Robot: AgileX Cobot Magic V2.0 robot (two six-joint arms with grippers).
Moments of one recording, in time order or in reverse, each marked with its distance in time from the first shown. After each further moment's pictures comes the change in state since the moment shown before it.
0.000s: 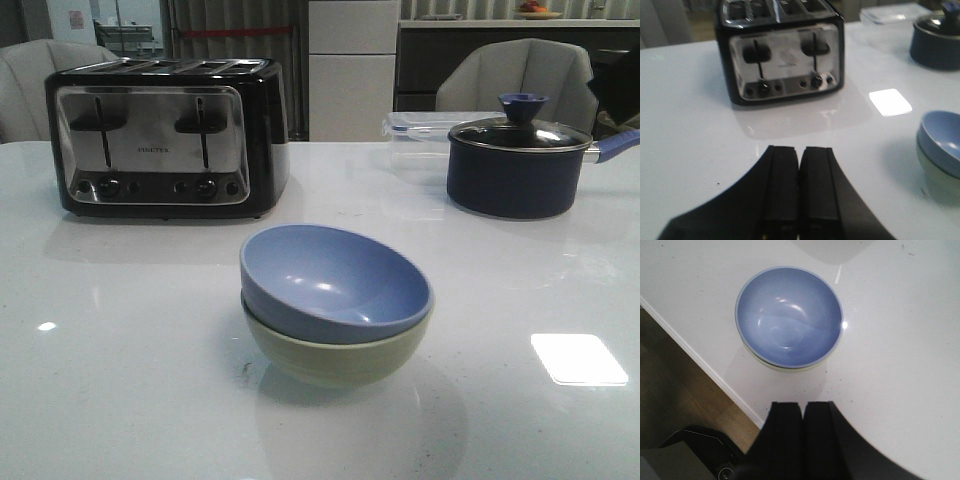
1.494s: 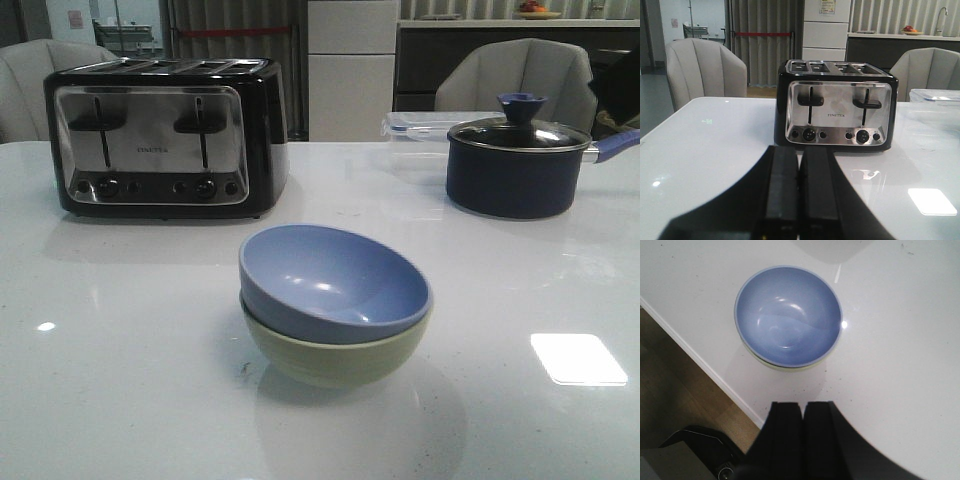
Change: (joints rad) left arm 0.163 -0.286 0.362 -0.078 -0.372 0.000; right arm 0.000 0.000 0.000 0.000 0.000 0.000
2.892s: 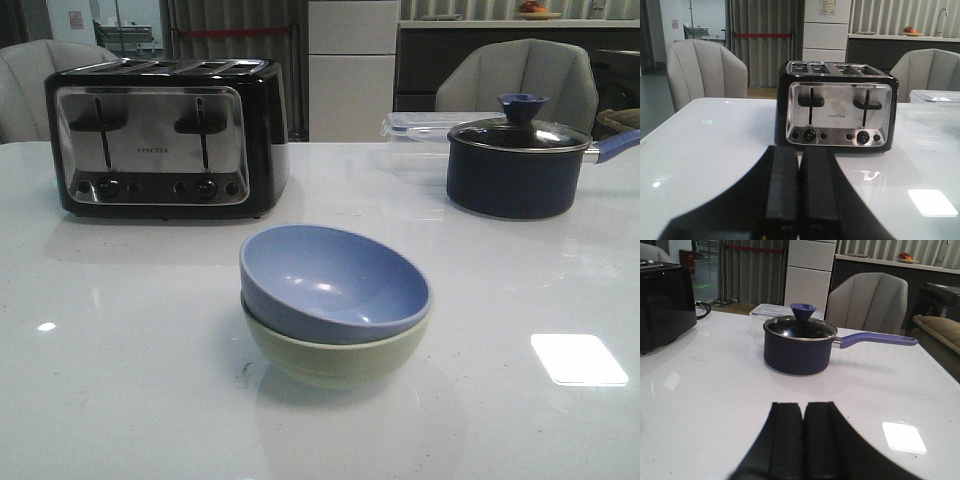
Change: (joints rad) left arm 0.000 0.000 0.000 0.000 -0.003 0.000; right arm -0.563 -0.872 0.767 -0.024 -0.607 0.000
